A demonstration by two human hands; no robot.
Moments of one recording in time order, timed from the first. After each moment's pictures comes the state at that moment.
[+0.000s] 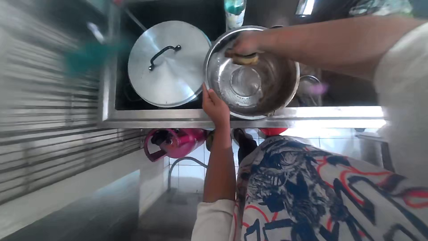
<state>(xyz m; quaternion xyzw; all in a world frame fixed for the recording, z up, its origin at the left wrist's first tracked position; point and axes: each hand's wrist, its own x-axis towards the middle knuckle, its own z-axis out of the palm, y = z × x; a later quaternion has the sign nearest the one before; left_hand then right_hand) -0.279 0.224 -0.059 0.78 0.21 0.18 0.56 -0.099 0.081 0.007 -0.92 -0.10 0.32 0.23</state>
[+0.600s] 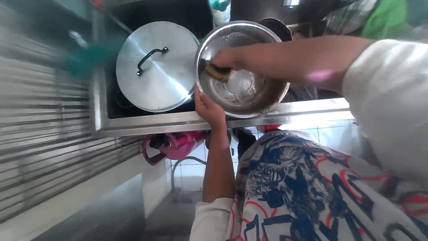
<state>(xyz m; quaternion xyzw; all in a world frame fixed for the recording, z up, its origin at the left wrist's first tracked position) -0.279 0.211 -0.065 0.76 0.18 0.24 0.58 -0.139 0.112 0.004 -0.81 0.02 0.42 0.40</state>
